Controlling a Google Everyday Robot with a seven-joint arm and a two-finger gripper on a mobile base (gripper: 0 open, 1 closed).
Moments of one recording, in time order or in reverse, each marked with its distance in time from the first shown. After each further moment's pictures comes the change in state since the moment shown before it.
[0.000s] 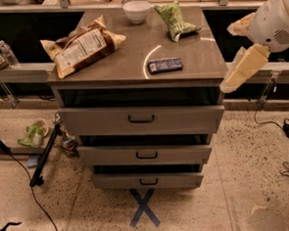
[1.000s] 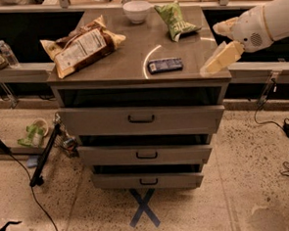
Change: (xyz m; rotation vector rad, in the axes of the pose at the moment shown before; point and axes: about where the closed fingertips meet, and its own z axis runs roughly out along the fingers) arm -0.007 -0.069 0.057 0.001 -0.280 0.095
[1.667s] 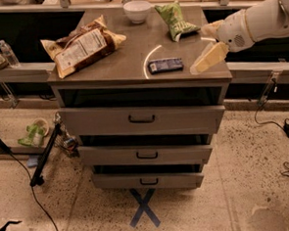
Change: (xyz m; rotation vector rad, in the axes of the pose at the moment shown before) arm 0.004 -0.030 0.042 -0.030 -0.033 -0.024
